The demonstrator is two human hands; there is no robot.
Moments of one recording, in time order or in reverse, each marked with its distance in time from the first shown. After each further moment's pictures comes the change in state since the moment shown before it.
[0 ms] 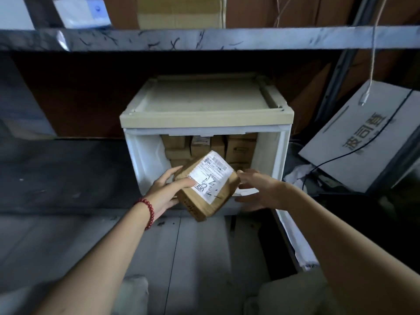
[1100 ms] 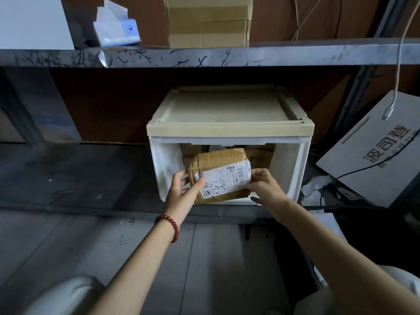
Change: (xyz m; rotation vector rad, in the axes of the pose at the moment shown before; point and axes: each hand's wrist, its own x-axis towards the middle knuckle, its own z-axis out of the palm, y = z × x) left_hand -0.020 0.001 0.004 0.094 0.273 0.240; right_hand 0.021 0.002 0.033 0.057 0.186 -0.330
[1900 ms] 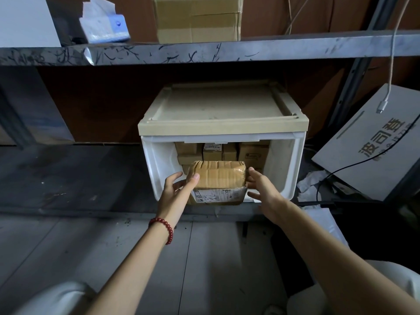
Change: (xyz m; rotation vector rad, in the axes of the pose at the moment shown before) left_hand 0.006 -0.012 0.000 0.065 0.014 -0.065; right_hand 0.012 0.009 0.001 0.097 0.020 0.147
